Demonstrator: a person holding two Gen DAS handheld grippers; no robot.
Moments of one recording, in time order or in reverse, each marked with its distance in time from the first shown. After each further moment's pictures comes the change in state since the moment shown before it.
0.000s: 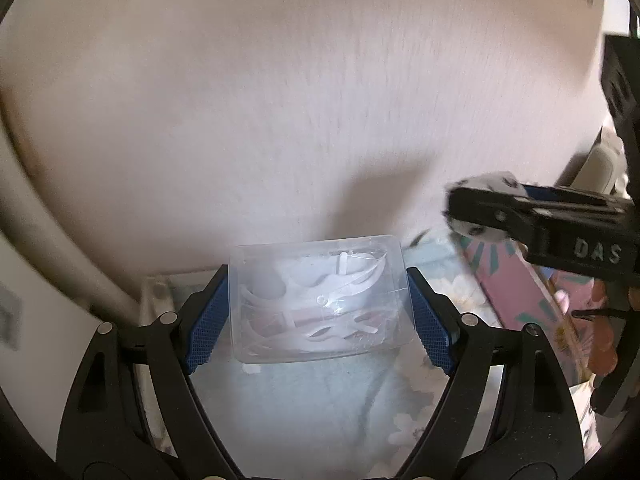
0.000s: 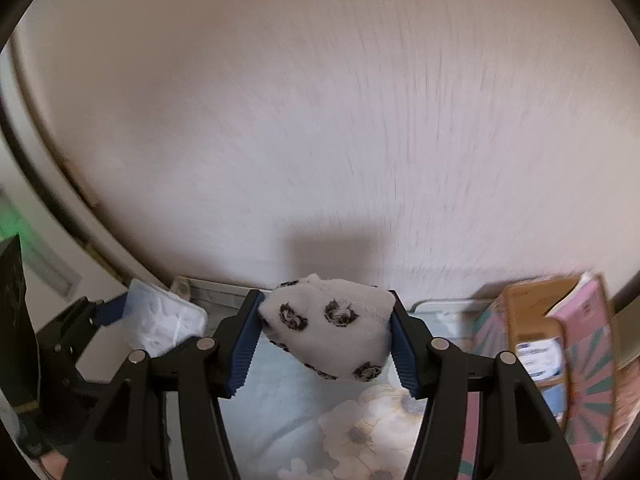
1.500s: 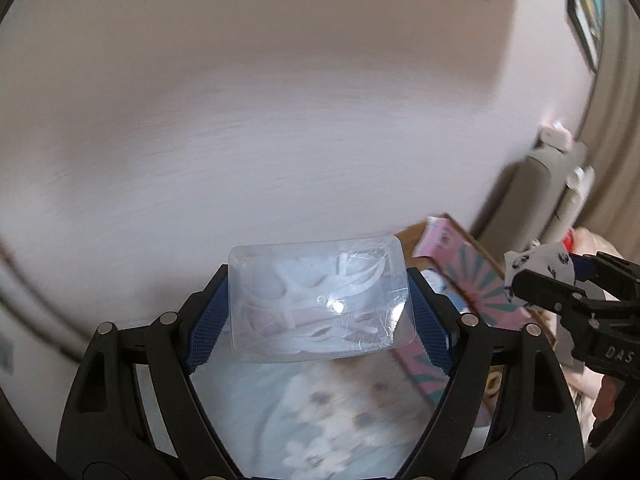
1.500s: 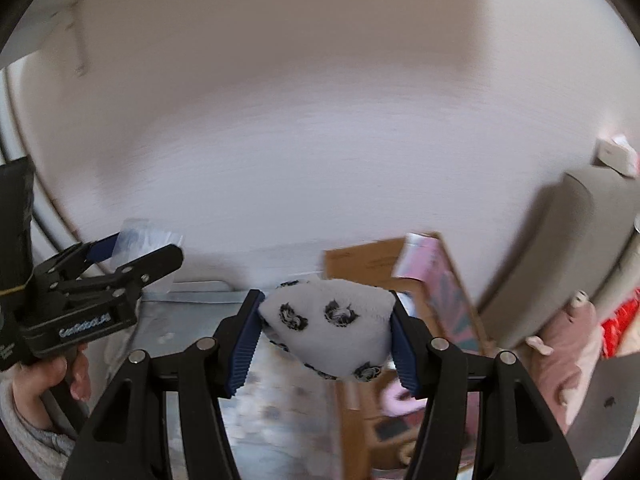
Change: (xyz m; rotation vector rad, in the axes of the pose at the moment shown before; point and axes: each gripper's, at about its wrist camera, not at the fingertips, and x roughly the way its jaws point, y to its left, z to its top) left arm -0.017 -0.123 0.039 0.141 -0.076 -0.150; right arm -0.146 -0.110 -0.070 0.179 -0.129 -0.242
